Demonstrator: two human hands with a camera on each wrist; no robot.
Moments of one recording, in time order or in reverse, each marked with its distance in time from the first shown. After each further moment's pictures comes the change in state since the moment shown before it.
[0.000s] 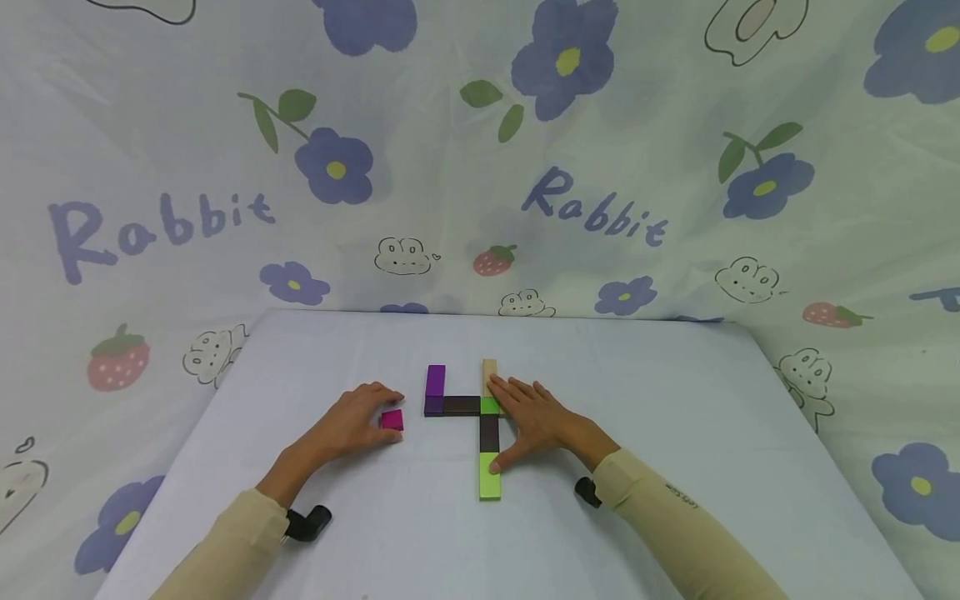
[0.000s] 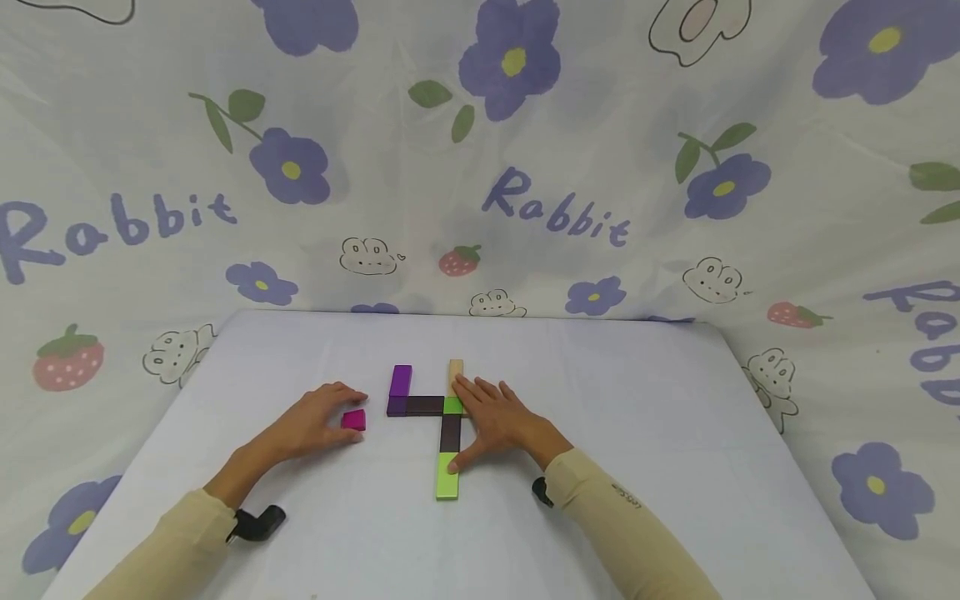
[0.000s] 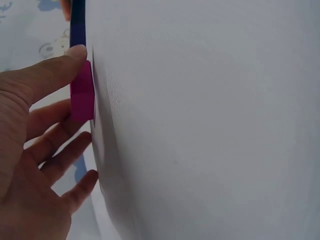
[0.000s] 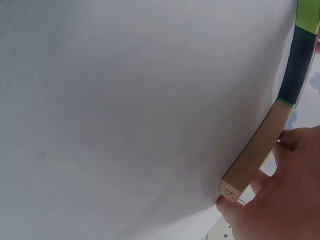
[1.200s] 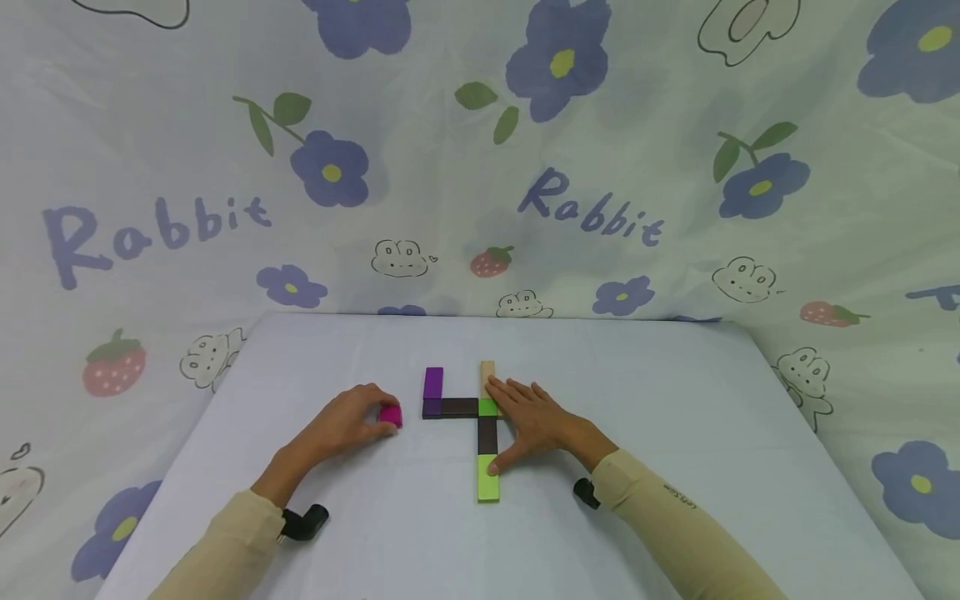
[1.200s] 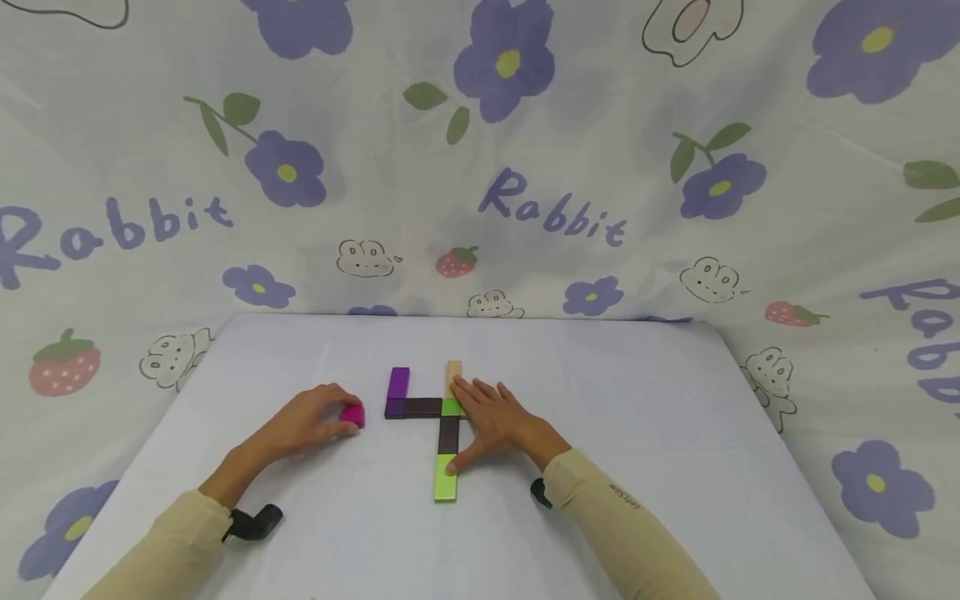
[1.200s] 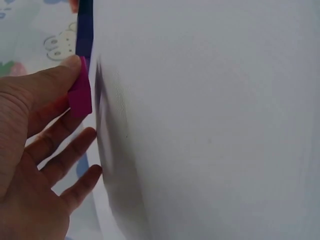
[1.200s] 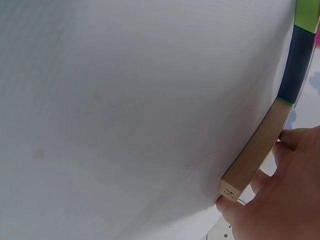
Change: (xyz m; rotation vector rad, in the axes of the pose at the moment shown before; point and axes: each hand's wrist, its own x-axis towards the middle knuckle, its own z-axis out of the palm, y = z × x) left_hand 0.001 -0.002 -0.009 -0.088 0.034 0.009; right_hand -0.002 0.000 -0.002 0.015 0.001 -0.013
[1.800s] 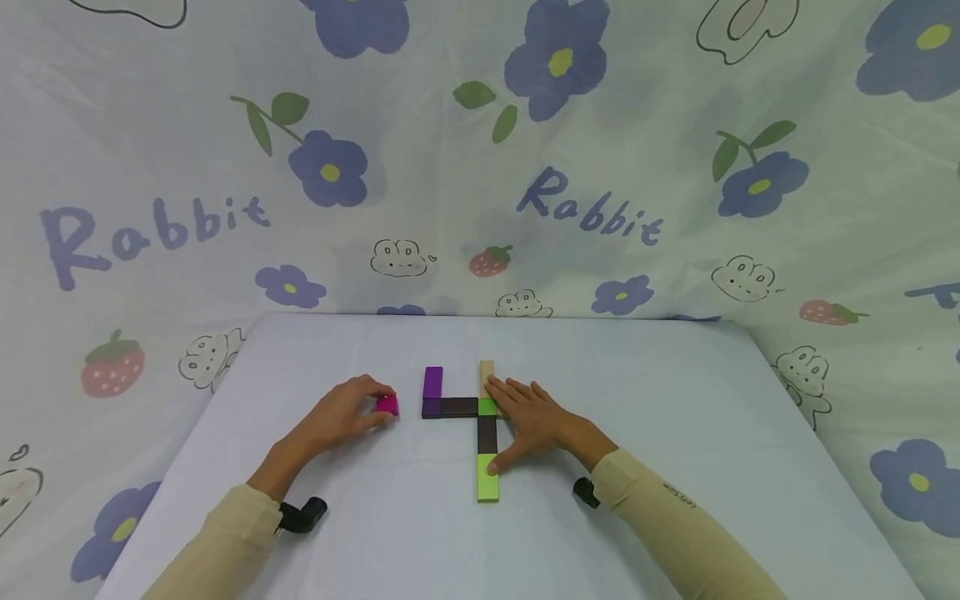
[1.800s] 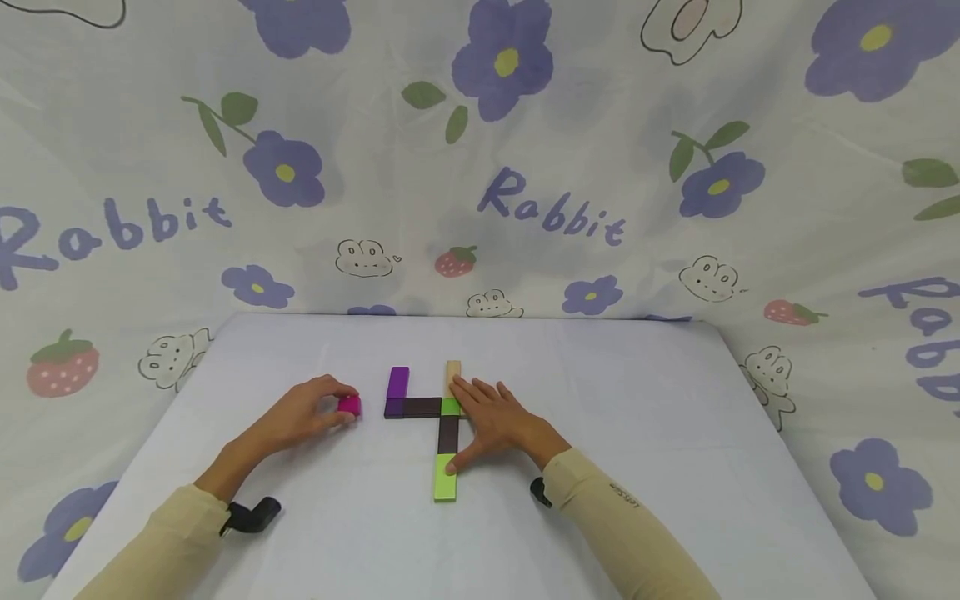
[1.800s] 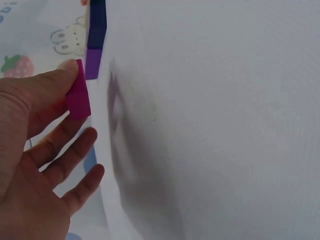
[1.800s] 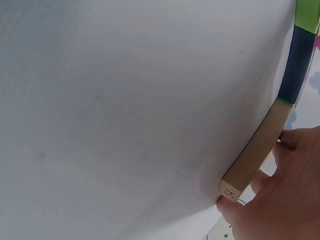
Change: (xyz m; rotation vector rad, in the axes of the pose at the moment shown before) left_hand 0.004 -0.003 -0.007 0.018 0.015 -0.029; right_hand 0.000 -0.001 0.000 -0.001 -0.005 0.007
